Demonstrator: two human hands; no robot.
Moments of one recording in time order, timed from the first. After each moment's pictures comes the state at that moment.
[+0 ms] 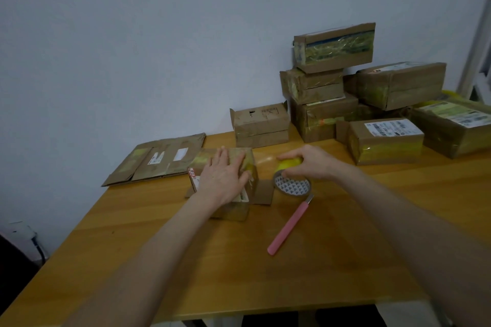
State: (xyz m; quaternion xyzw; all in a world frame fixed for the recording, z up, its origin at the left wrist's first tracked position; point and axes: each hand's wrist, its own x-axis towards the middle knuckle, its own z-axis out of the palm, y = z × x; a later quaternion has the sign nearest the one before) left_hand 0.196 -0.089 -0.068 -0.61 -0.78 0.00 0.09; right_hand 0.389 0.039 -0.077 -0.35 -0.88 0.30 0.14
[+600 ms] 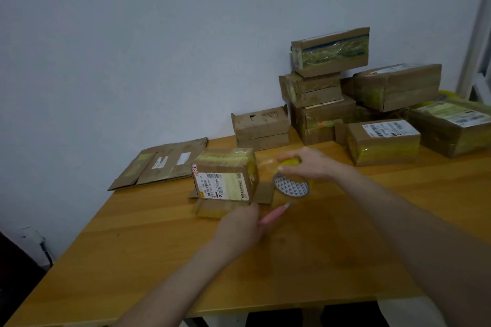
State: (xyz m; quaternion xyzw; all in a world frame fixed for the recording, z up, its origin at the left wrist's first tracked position) left_hand 0.258 -0.138 -0.100 -0.63 -0.78 -0.01 -0.03; right_hand 0.390 0.037 -0.076 -0.35 -0.88 0.30 0.14
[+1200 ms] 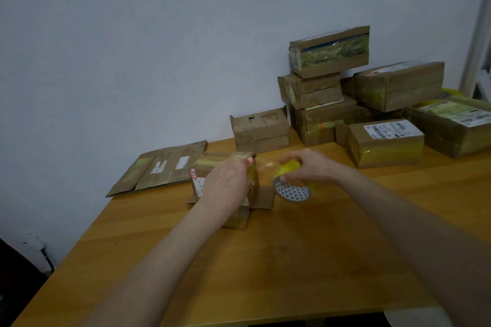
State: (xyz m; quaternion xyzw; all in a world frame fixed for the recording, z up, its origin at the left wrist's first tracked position) left_hand 0.241 -0.102 -0.033 -0.60 -0.78 -0.08 0.13; right_hand 0.389 0.044 -0.076 -0.37 -0.87 0.29 0.14
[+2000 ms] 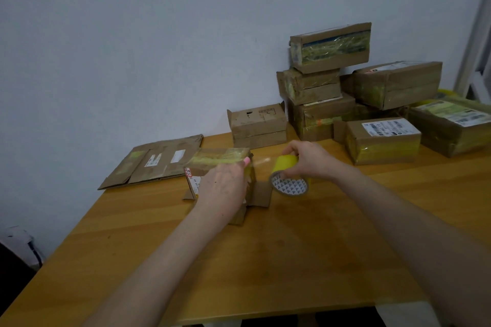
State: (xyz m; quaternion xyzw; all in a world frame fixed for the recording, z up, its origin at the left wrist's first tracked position) left_hand 0.244 -0.118 -0.037 -0.59 -0.80 -0.05 0.11; right_hand 0.386 0.034 -0.068 -0.42 -0.86 0.25 0.16
